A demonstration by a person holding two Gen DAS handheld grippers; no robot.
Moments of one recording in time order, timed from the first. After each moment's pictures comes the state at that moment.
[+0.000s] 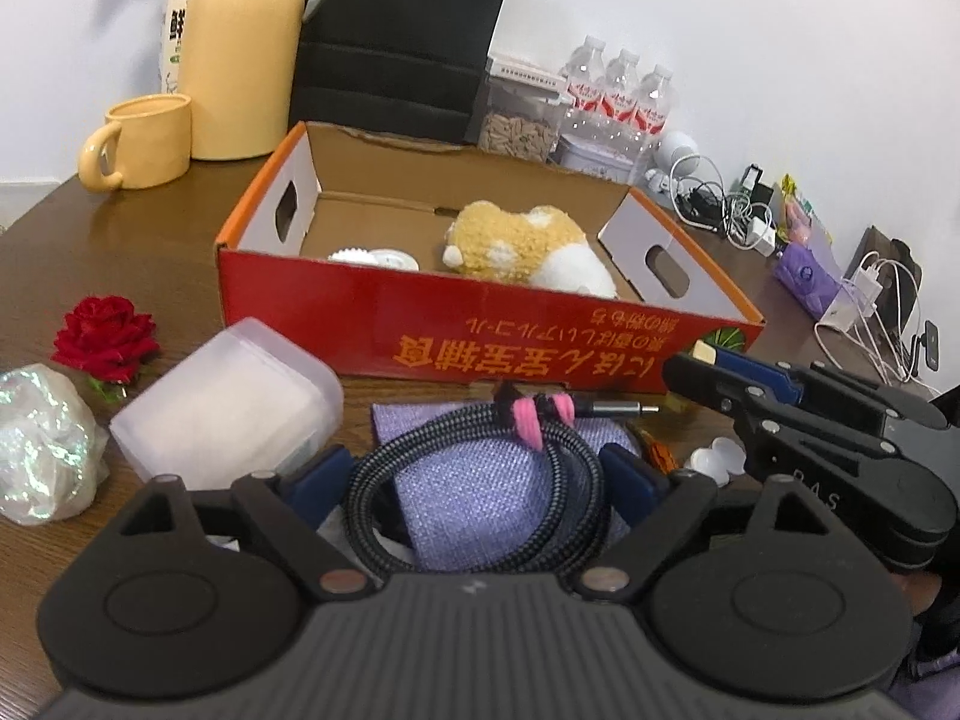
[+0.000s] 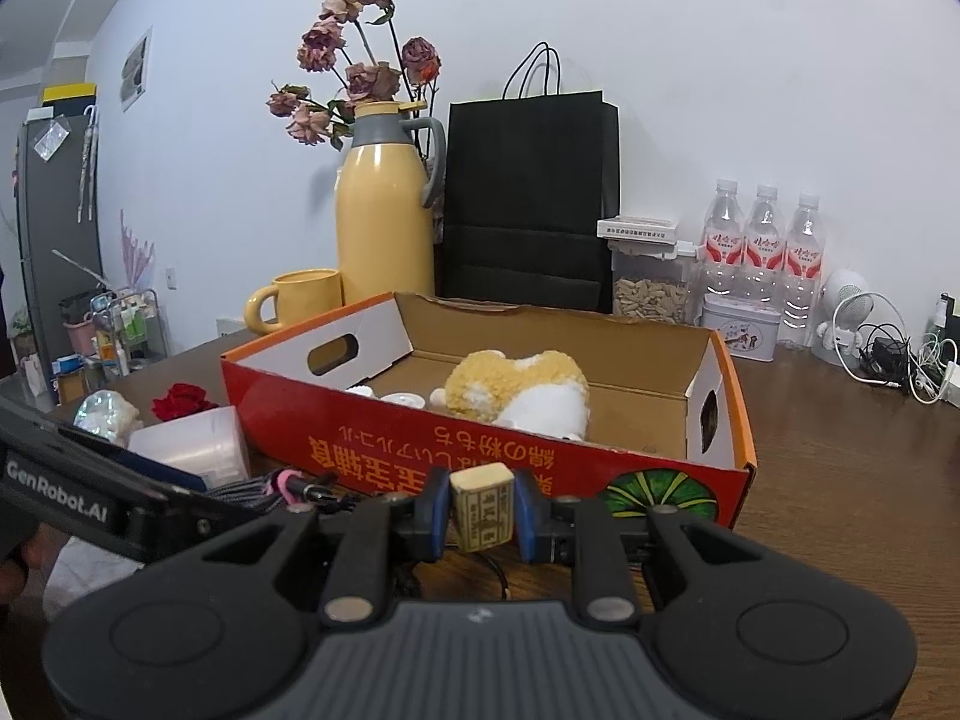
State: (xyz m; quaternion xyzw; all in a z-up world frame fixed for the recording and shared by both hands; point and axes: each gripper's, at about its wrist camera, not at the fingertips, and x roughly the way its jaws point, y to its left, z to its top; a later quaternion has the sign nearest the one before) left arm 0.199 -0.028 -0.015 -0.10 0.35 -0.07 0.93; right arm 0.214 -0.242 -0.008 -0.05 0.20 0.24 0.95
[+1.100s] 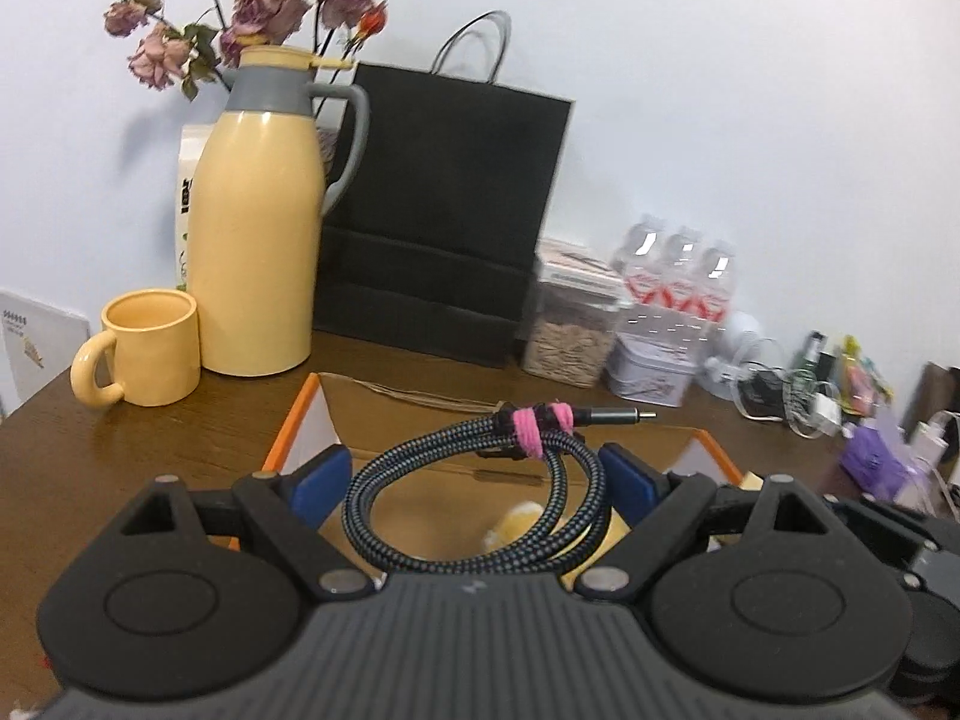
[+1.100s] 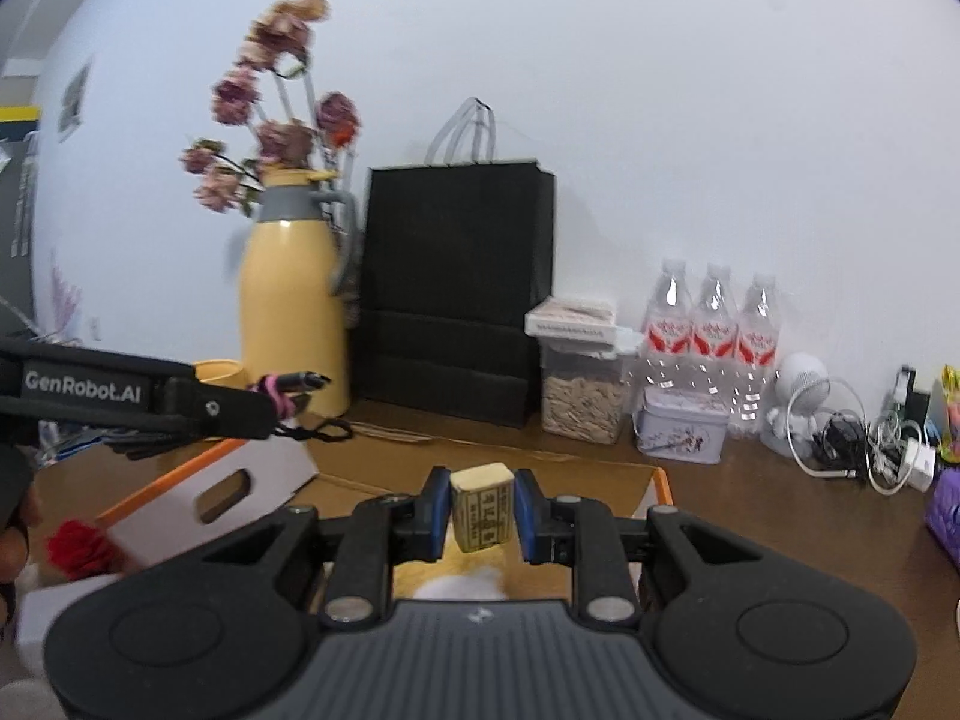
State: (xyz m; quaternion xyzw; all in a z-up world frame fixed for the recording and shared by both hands) left arm 0.318 -0.020 0.046 -0.10 0.22 0.01 0.97; right arm 0.318 -0.226 0.043 -0.04 0.16 0.17 0.97
